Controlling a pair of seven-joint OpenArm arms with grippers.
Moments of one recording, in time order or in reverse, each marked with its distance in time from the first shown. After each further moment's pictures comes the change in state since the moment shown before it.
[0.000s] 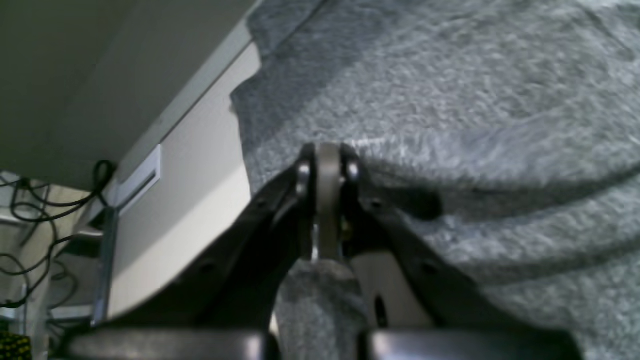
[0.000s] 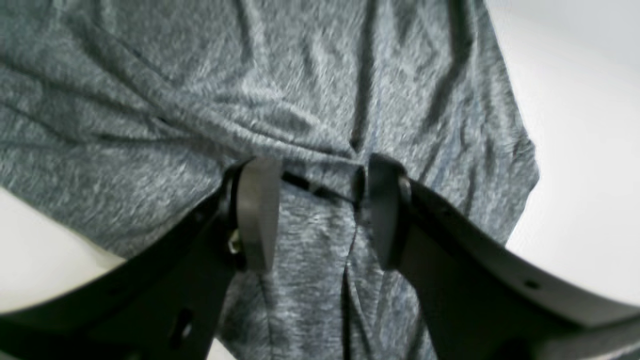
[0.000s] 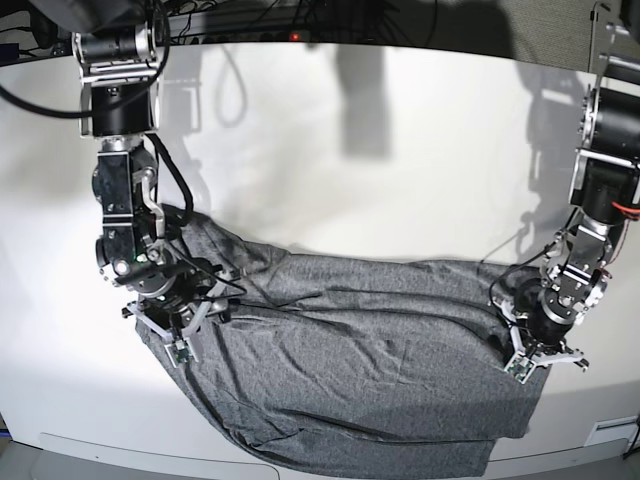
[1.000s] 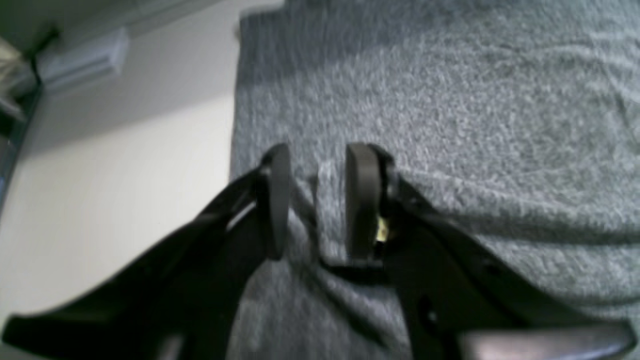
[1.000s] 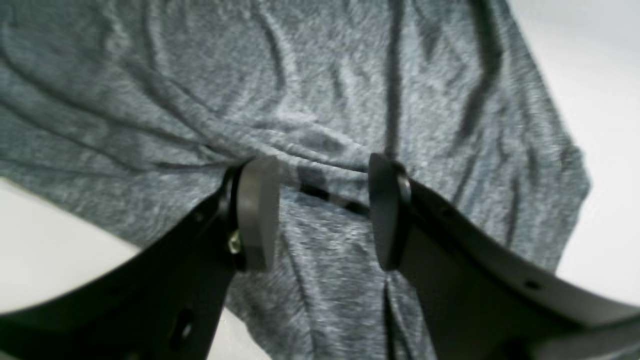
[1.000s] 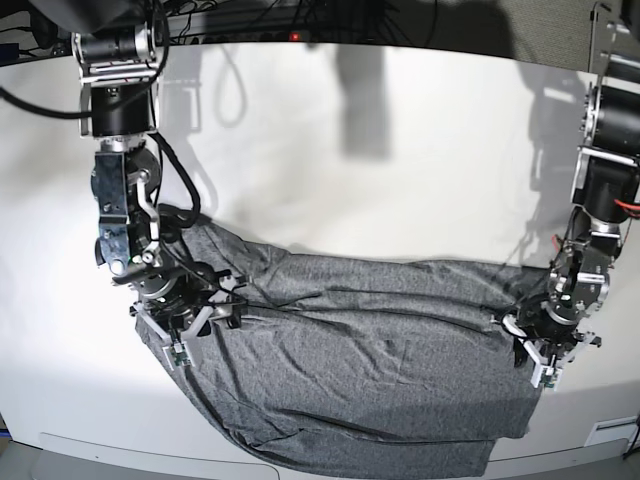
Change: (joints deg) left arm 0.7 -0.8 0.0 3.2 -27.7 0.3 14.1; right arm 0.0 0.0 0.0 0.0 8.8 -0.1 0.0
